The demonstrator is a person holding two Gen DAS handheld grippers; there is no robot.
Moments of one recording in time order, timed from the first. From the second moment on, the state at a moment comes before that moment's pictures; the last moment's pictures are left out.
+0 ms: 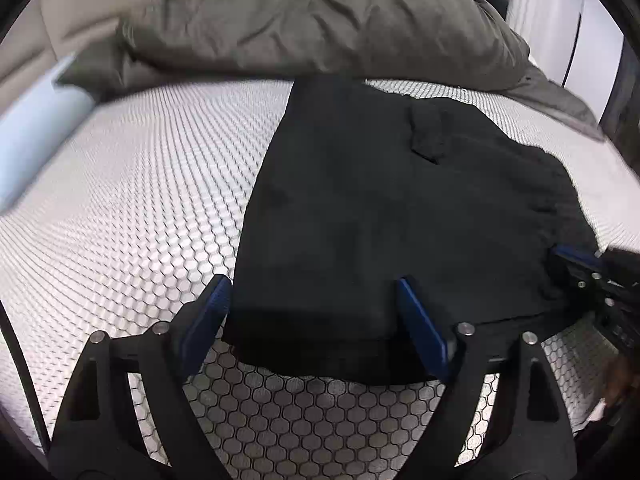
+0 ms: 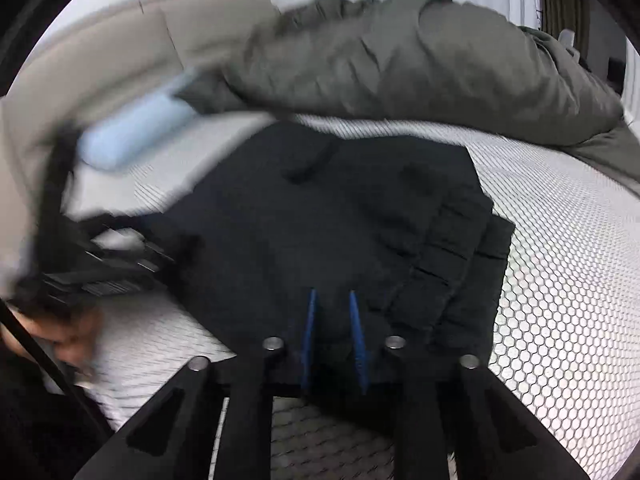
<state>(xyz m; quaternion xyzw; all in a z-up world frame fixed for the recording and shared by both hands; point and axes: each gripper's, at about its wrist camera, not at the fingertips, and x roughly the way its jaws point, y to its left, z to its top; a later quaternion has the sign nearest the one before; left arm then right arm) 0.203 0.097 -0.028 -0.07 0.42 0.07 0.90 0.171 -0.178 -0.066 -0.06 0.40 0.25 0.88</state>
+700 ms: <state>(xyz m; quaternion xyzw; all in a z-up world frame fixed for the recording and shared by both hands) 0.210 0.117 -0.038 -0.09 0.42 0.05 0.90 0.215 -0.193 -0.056 -0.09 0.39 0.22 0.89</state>
